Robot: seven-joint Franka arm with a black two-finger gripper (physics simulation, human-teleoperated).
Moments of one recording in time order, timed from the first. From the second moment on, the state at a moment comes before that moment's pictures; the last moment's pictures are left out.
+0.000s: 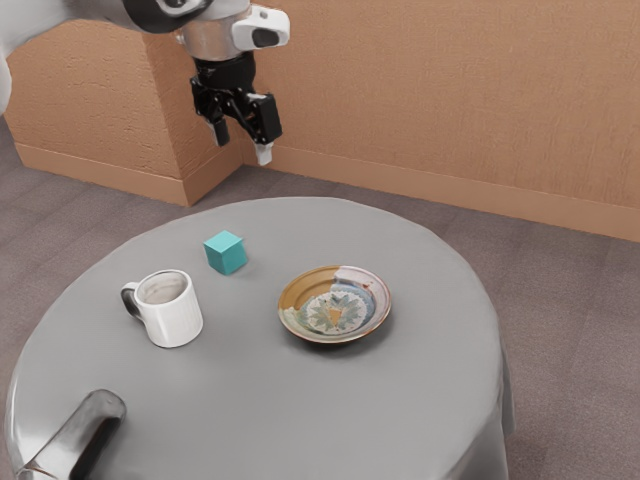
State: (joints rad) arm -0.25 0.11 0.08 -1.37 0.03 1.52 0.06
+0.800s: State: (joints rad) arm 0.18 0.82 0.08 -1.09 -0.09 1.85 0.47
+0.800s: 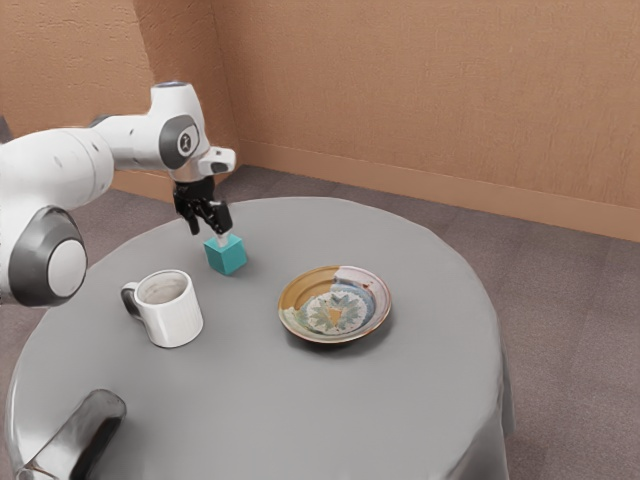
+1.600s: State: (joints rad) arm 0.19 1.02 0.08 -0.91 -0.13 1.94 0.72
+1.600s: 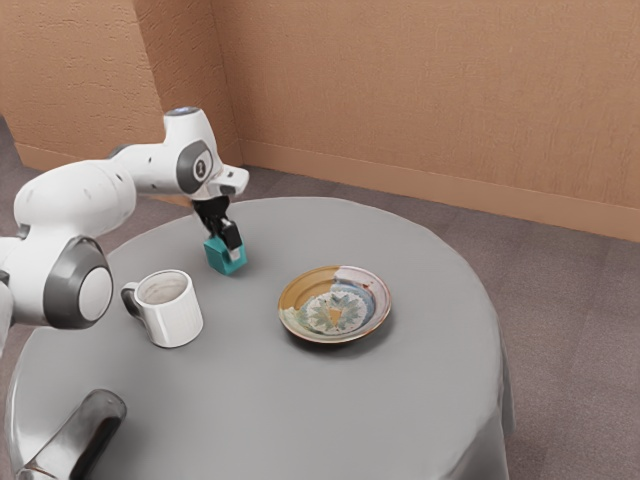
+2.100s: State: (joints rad) arm 0.19 1.03 0.08 -0.90 -0.13 1.94 0.74
